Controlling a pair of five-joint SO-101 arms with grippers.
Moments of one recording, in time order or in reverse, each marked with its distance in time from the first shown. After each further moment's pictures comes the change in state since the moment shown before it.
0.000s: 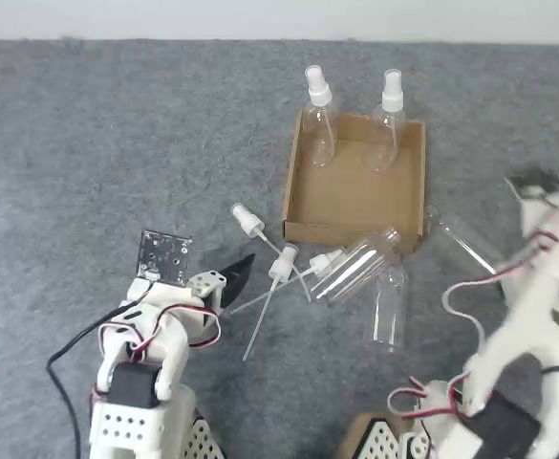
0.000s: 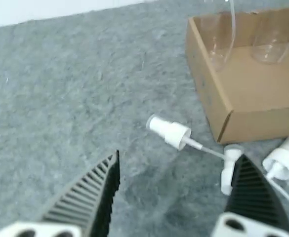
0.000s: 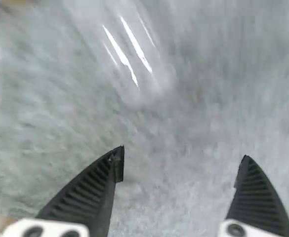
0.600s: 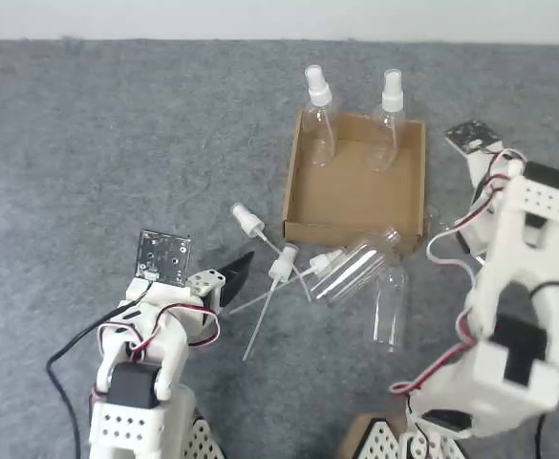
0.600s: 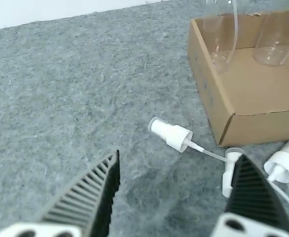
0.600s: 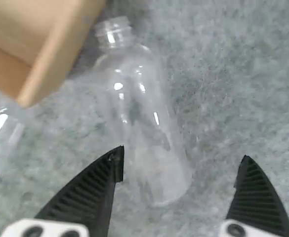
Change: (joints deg) left arm -0.3 0.0 0.0 -0.4 0.0; right arm -13.5 25.5 -19.4 -1.8 -2.0
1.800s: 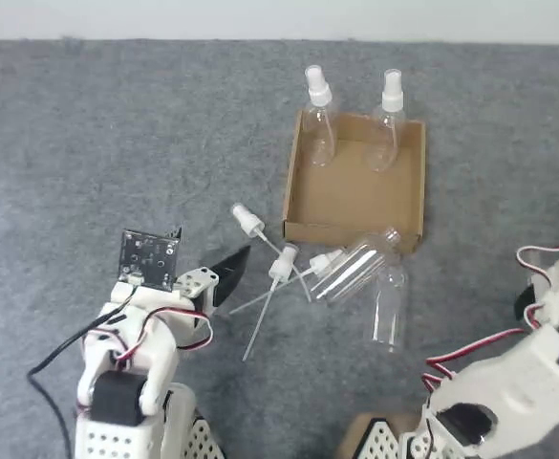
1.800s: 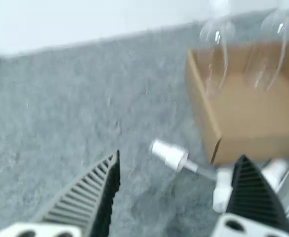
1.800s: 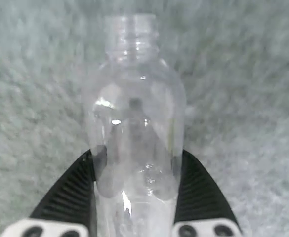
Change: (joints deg) left arm 0.0 0.2 -13.0 9.0 0.0; right arm 27.2 10.1 2.2 -1.3 -2.0
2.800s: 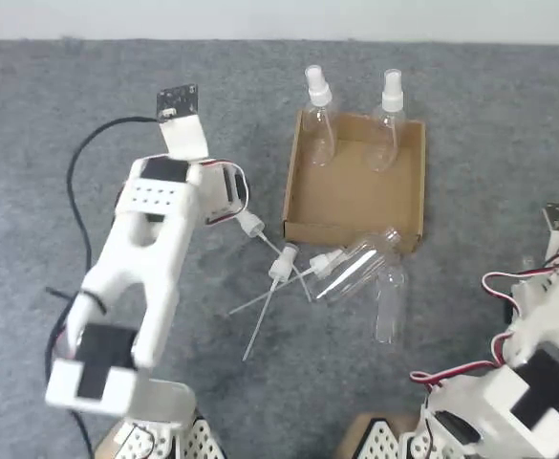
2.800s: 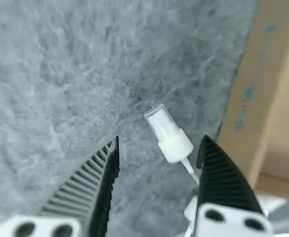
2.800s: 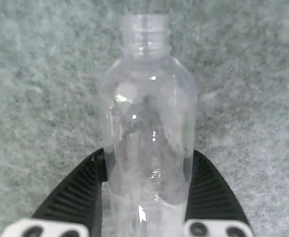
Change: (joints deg) left arm 0.3 101.0 -60.1 2.5 23.6; right arm -2.4 -18.0 23.5 -15.1 -4.1
